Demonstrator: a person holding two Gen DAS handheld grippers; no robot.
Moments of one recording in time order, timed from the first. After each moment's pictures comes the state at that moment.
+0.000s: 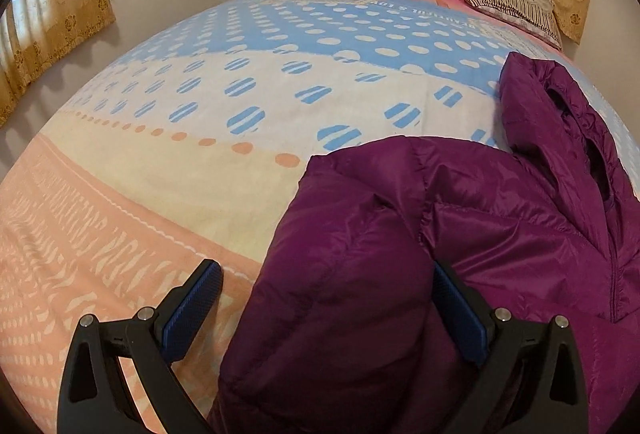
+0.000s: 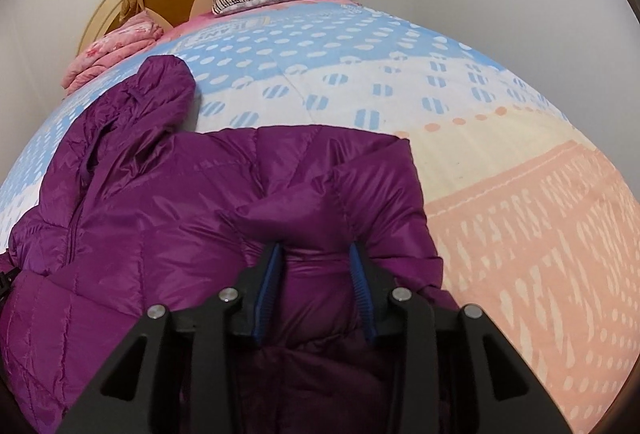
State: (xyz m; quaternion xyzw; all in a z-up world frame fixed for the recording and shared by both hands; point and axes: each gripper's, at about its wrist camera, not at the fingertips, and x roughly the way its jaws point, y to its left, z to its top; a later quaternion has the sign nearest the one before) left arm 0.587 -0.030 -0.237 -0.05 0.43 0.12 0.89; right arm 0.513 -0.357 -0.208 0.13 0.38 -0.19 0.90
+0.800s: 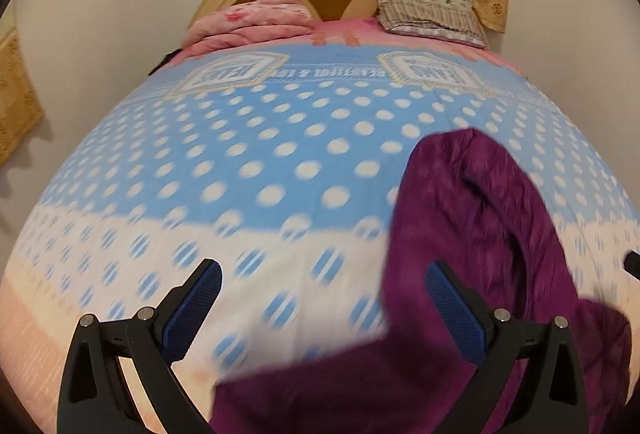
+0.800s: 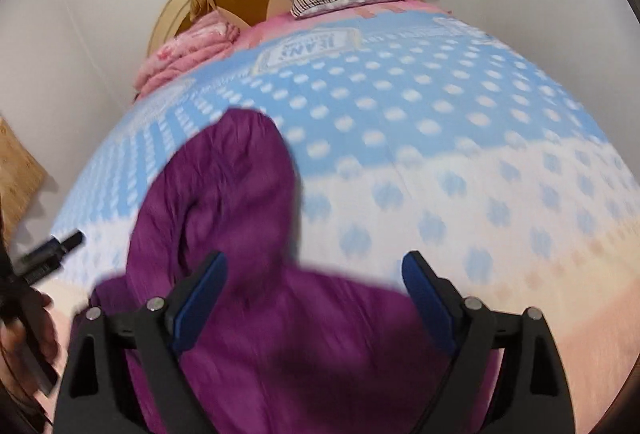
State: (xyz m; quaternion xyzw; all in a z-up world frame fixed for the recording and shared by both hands) left arm 0.711 -0.099 -0.137 0.02 0.38 -0.01 0.92; right arm 0.643 -0.387 -0.128 0.16 0.38 -0.02 0.91
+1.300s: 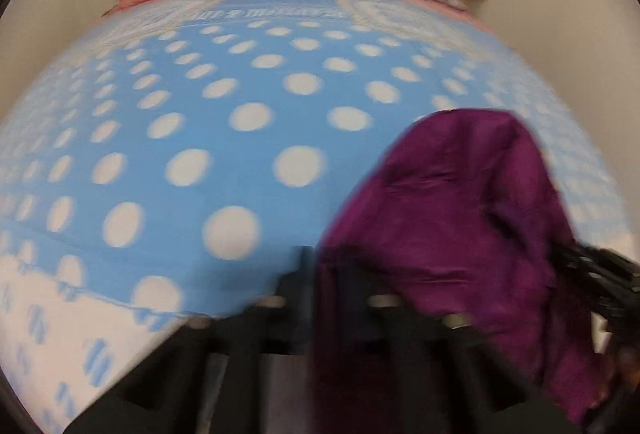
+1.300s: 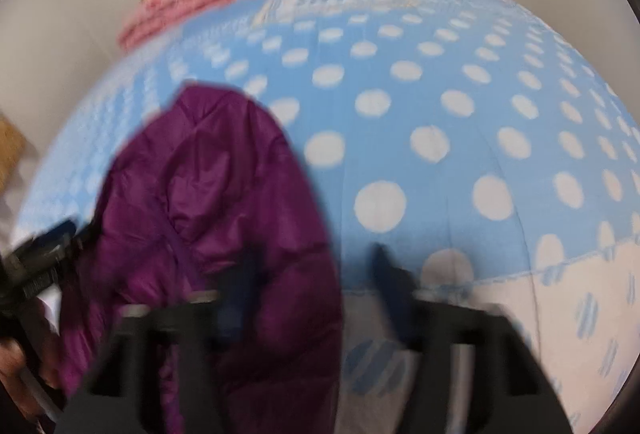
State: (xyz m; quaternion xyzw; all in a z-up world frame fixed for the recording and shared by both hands) left arm 0.824 -0.140 -0.215 -0.02 0.45 -0.10 0.89; right arm 0.773 -0.359 -0.197 0.06 0.44 0.00 0.89
